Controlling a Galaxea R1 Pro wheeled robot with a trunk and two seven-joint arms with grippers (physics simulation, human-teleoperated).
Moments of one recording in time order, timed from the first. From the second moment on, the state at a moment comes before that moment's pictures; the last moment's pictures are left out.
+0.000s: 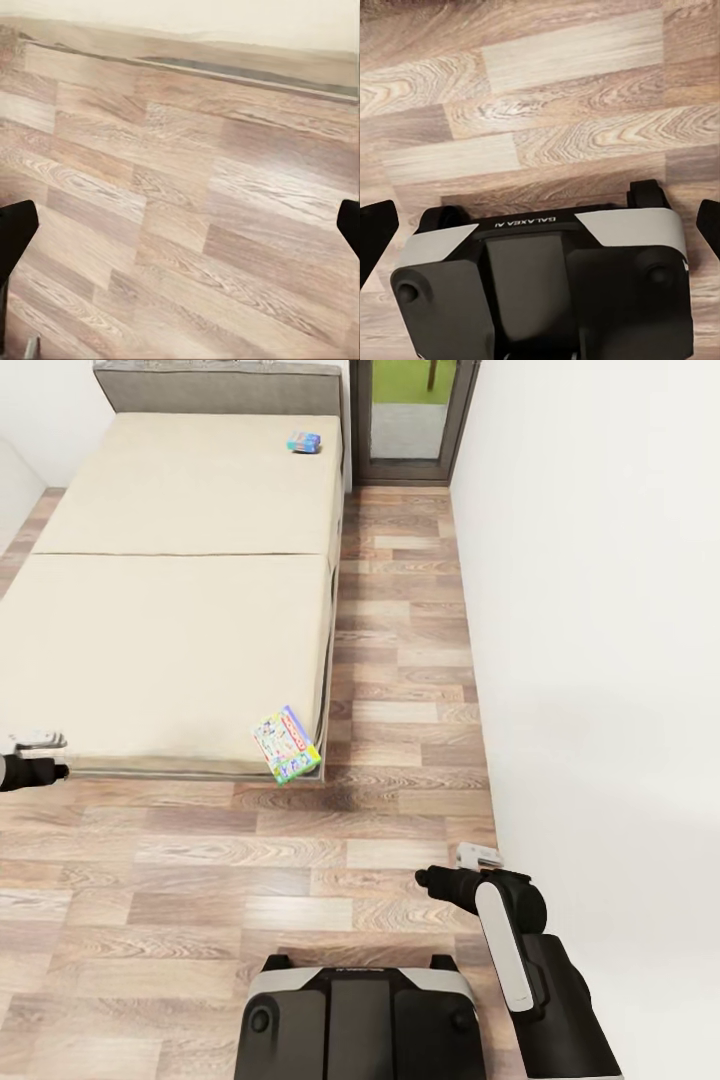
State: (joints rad) left arm -1.06 0.60 0.09 -0.79 -0.01 0.82 -0.10; right arm -0.41 0.16 0.02 -1.52 -0.33 1.04 -0.31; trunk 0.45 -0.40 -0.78
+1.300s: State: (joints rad) left arm -0.56 0.33 0.08 -0.01 -0.02 0.04 0.05; right arm -0.41 0.11 0.02 -1.52 -0.32 1.04 -0.31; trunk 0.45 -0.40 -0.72
